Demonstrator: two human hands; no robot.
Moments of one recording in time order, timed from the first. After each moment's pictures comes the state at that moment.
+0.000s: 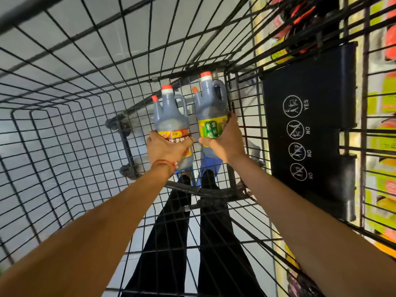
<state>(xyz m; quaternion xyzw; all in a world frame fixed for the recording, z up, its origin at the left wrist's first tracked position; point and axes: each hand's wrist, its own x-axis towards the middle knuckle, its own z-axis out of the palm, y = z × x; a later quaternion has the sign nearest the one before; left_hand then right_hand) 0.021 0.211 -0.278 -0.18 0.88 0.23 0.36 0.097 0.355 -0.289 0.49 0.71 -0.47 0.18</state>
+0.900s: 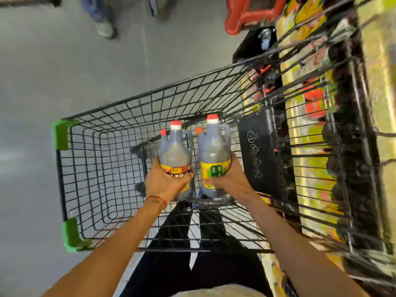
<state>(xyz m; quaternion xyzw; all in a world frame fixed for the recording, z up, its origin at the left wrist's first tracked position) 0.055 0.163 -0.081 -0.08 0.90 0.33 0.28 0.151 0.348 -0.103 0.40 0.62 -0.66 0.13</state>
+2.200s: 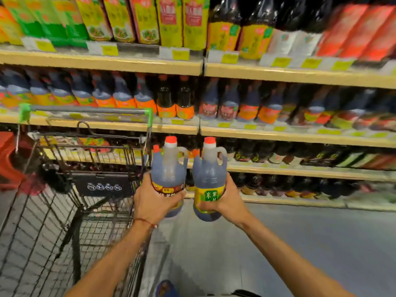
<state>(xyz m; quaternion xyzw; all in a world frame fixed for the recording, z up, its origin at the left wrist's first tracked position) 0.314 0.130 0.147 0.61 0.63 0.34 0.33 0.526 0.069 0.139 0.62 0.45 -0.45 -0.45</state>
